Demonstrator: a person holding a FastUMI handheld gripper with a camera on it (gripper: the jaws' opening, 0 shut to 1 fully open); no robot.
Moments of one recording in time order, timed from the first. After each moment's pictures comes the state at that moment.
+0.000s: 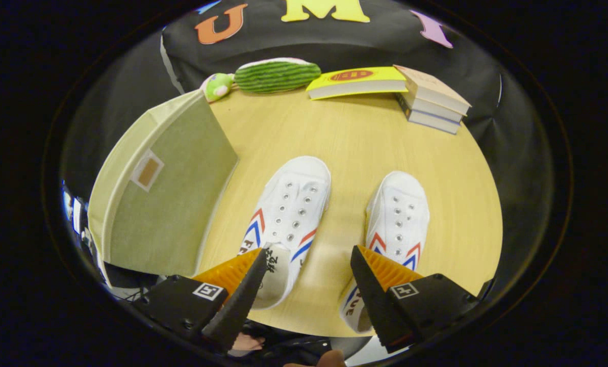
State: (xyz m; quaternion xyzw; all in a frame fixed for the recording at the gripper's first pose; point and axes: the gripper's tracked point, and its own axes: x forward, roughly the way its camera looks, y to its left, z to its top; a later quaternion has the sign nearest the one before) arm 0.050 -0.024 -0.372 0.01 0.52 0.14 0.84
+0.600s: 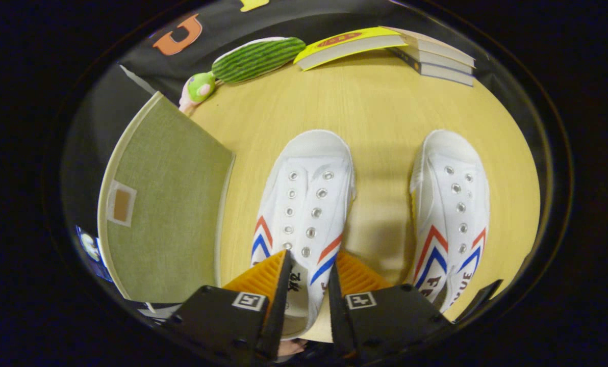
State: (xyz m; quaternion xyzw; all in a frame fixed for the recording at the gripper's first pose) arm 0.053 0.011 -0.410 0.13 0.58 0.14 0.79
